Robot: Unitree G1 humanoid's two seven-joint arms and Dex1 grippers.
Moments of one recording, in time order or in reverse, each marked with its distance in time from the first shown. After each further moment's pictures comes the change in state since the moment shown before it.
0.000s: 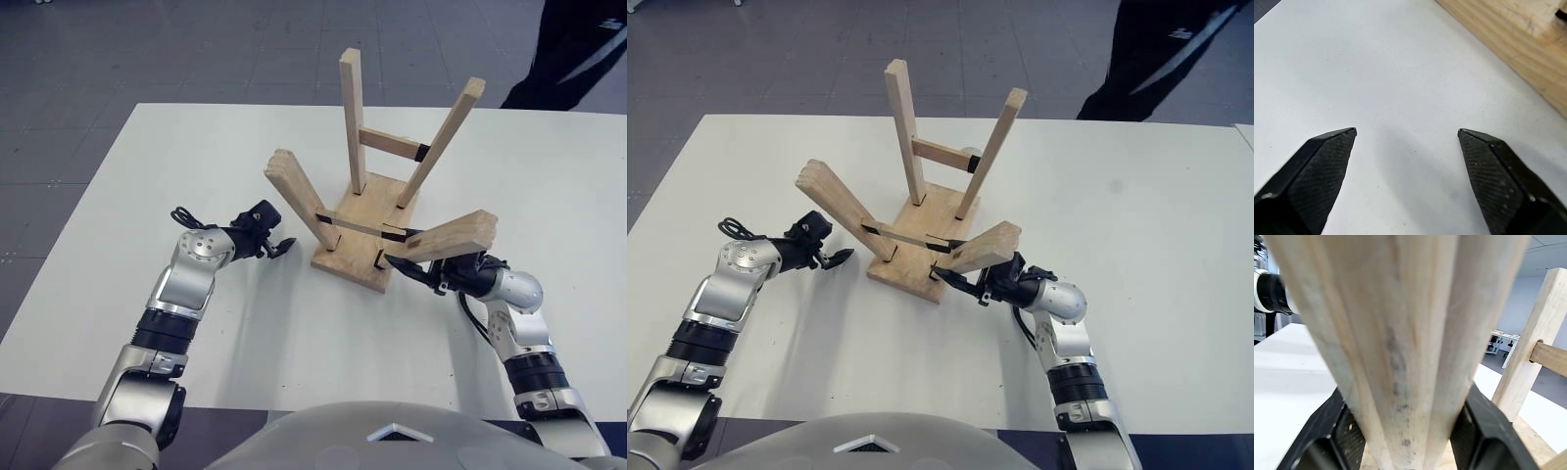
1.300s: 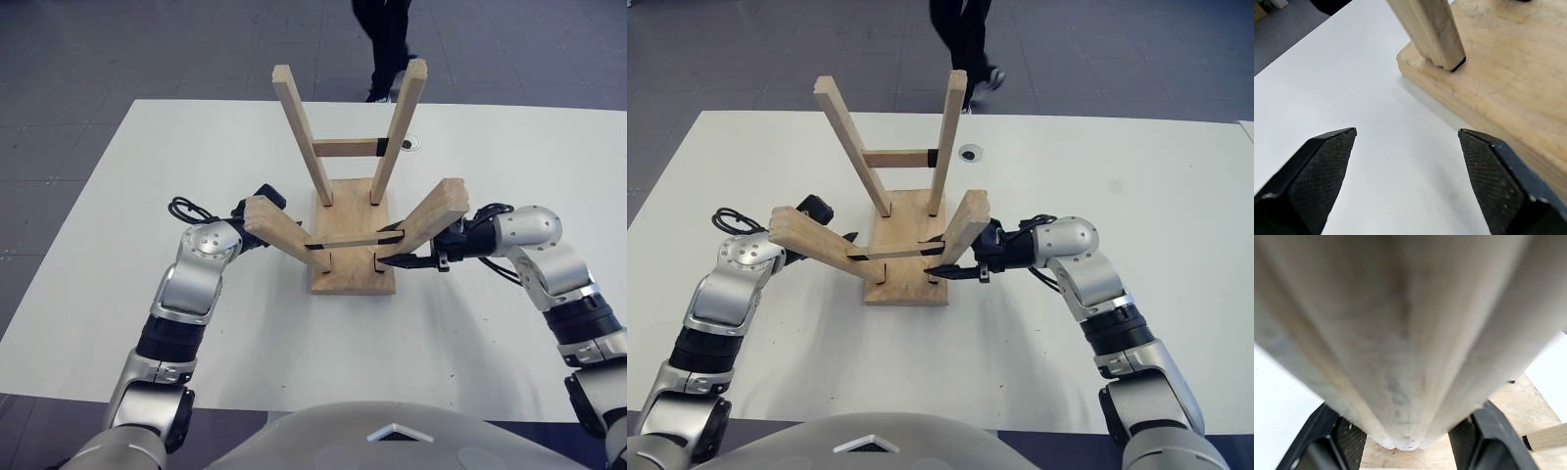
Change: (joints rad) left arm -0.004 -0.063 0.030 -0.248 0.007 0.207 0.105; right arm -0.344 -0.289 0.233 -0.081 -0.039 0.399 0.058
